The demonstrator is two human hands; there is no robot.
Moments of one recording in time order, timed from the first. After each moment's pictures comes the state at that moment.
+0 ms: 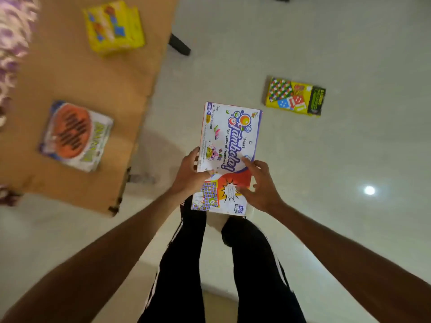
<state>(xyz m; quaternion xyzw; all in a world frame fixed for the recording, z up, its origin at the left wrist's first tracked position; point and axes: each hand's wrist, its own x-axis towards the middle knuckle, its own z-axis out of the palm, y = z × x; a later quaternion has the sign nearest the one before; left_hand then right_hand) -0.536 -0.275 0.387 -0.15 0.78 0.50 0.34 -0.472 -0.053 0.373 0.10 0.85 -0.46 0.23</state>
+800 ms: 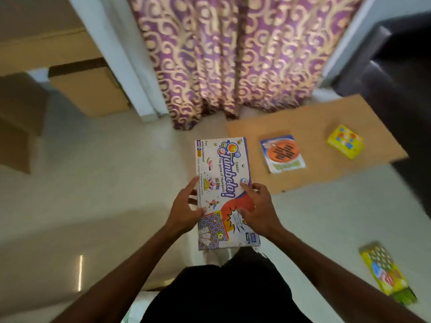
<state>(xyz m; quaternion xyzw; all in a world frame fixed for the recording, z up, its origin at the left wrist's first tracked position) -0.124 -0.603 0.654 -0.41 0.73 0.54 -0.09 -0.312 -0.452 0.646 -0.40 0.81 -0.32 0.29</state>
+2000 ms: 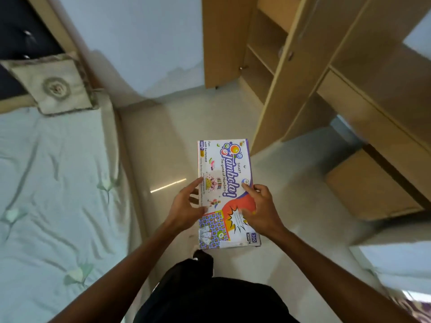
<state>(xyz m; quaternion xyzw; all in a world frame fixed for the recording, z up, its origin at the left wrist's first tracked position) 0.484 -1.022 0.664 -0.78 0.29 0.34 -0.44 0.298 -1.177 0.660 -0.83 0.37 -0.08 0.41</state>
